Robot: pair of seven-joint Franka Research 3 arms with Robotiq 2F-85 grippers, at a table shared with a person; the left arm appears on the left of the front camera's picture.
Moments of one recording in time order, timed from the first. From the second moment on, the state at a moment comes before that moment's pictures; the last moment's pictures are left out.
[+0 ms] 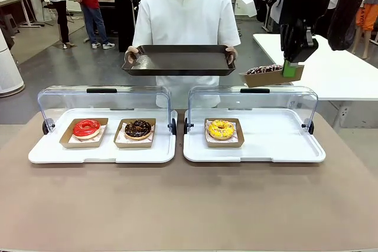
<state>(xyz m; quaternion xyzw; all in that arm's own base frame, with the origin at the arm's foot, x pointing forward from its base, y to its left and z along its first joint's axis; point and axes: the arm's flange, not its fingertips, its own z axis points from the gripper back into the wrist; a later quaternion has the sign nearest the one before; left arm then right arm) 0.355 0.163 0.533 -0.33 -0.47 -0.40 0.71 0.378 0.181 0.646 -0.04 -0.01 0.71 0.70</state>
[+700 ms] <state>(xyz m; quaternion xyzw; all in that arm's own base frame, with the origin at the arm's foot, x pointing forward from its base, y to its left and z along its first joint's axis) 0.355 0.163 0.533 -0.33 -0.47 -0.40 0.71 0.378 0.182 0.646 -0.04 -0.01 0.71 0.70</state>
